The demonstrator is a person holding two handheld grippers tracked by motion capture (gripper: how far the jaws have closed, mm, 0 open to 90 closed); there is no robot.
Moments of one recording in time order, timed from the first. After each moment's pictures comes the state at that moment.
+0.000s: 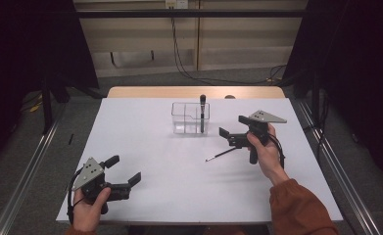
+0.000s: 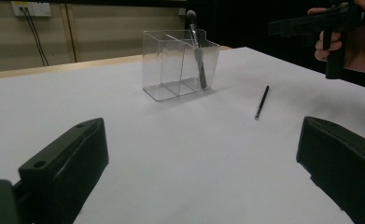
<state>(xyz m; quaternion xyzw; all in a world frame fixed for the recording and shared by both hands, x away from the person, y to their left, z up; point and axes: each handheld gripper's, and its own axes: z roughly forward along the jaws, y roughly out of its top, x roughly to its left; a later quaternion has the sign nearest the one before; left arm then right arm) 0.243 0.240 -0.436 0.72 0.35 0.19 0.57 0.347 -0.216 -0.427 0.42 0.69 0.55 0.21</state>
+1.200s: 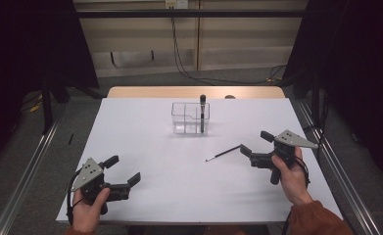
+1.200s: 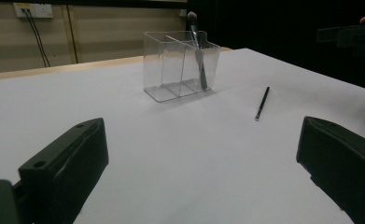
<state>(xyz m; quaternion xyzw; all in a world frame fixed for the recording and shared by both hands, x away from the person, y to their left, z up) 0.241 0.241 -0.435 0.72 0.35 0.20 0.57 0.274 -0.261 -0.428 0.44 0.67 0.55 0.24</state>
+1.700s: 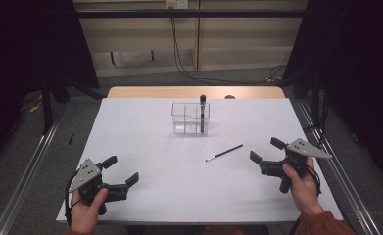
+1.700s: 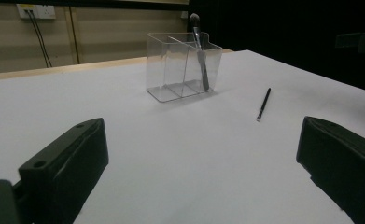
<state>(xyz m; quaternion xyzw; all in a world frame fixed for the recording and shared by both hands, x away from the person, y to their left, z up) 0.240 0.246 -0.436 0.71 0.35 0.20 0.57 0.248 -0.279 -0.429 0.45 0.66 0.55 0.26</state>
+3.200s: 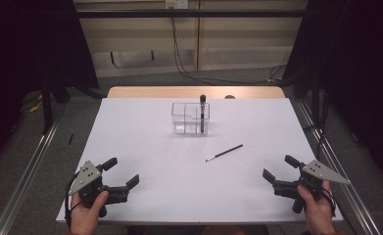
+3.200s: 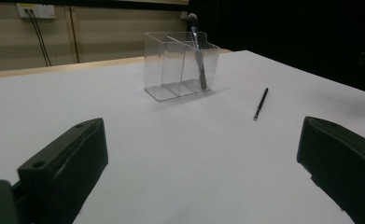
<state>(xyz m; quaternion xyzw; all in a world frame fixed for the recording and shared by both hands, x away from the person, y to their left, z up) 0.234 0.245 -0.436 0.71 0.35 0.20 0.57 0.200 -0.301 -0.448 0.46 0.65 0.54 0.27</state>
